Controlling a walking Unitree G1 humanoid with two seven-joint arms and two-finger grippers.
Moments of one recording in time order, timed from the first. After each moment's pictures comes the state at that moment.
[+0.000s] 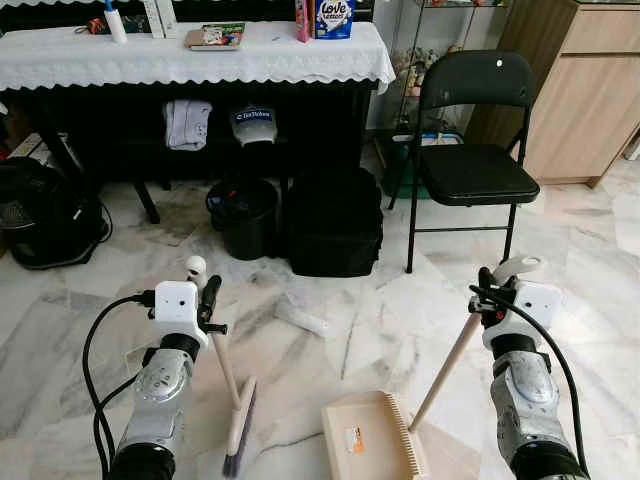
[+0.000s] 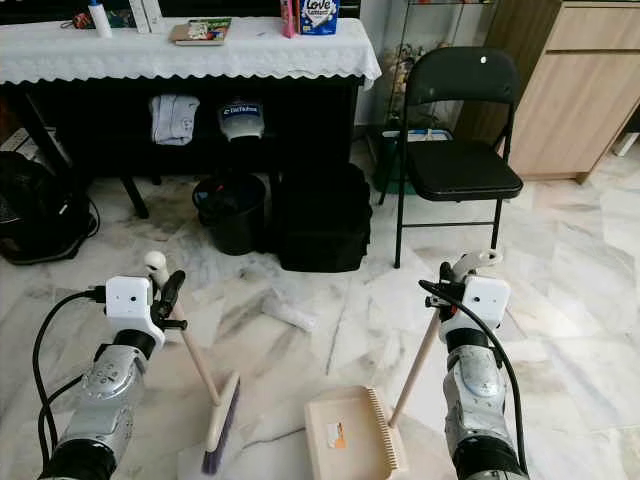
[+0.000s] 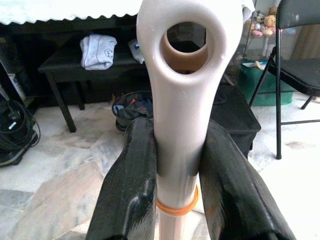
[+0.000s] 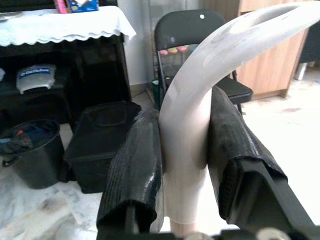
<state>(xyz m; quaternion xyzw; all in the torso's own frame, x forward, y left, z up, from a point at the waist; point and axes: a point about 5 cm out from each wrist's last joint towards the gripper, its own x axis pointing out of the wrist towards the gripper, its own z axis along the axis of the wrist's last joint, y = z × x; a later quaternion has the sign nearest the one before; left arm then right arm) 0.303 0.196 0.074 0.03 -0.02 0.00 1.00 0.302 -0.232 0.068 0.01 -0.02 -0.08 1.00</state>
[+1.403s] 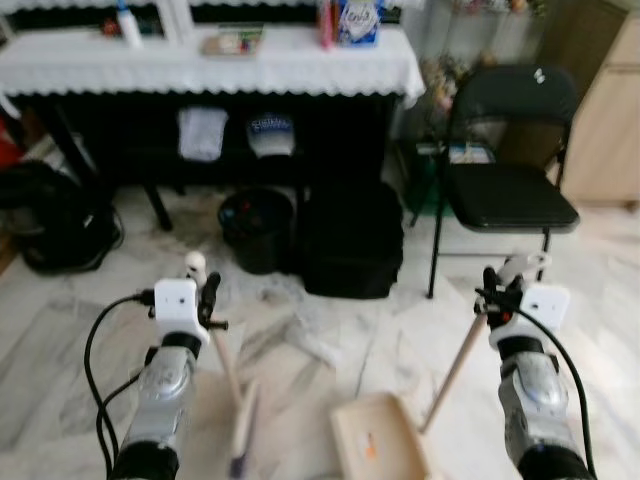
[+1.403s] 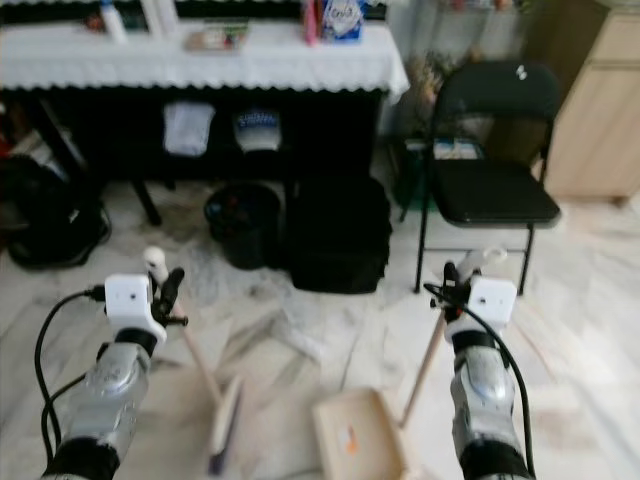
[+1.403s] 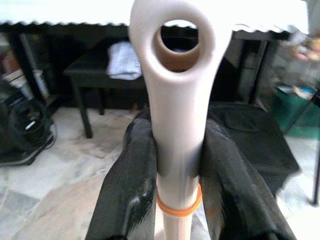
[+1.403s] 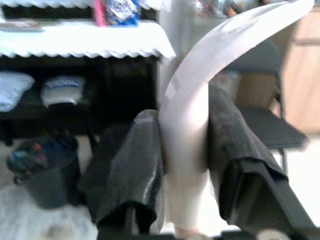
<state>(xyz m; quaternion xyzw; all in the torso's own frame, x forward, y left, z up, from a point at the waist) 0.303 0.201 0.076 0.02 -0.03 0.02 1.00 0.306 -0.230 0.078 -0.01 -0.05 -0.06 1.00</state>
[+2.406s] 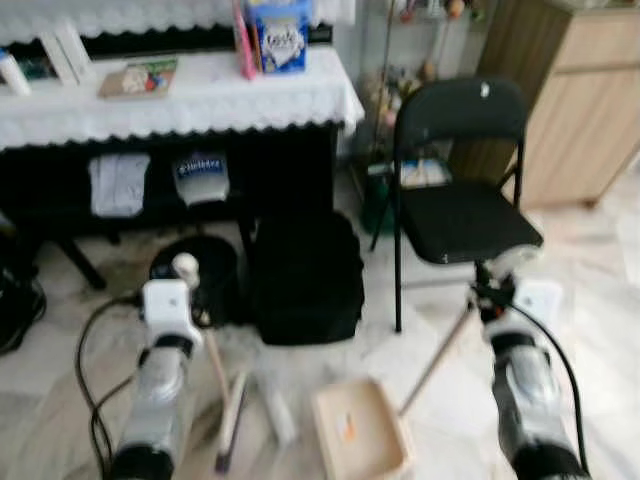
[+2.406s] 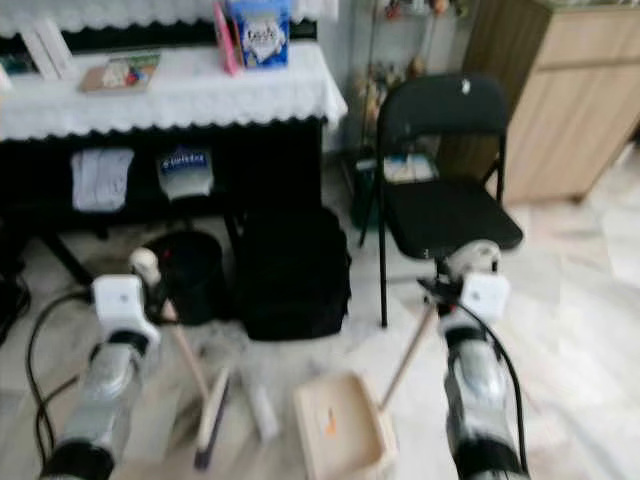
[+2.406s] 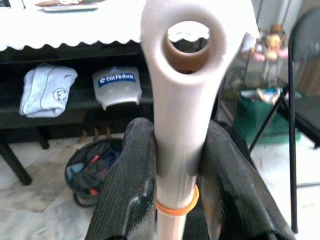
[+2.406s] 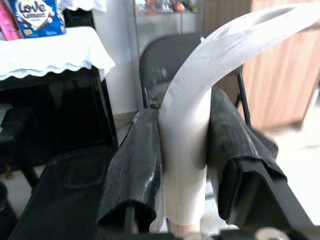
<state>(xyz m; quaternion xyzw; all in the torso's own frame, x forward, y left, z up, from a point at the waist) 0.305 0.196 0.079 0.02 -0.04 0.01 1.00 0.304 -0.234 0.077 0.00 -0.04 -0.06 1.00</state>
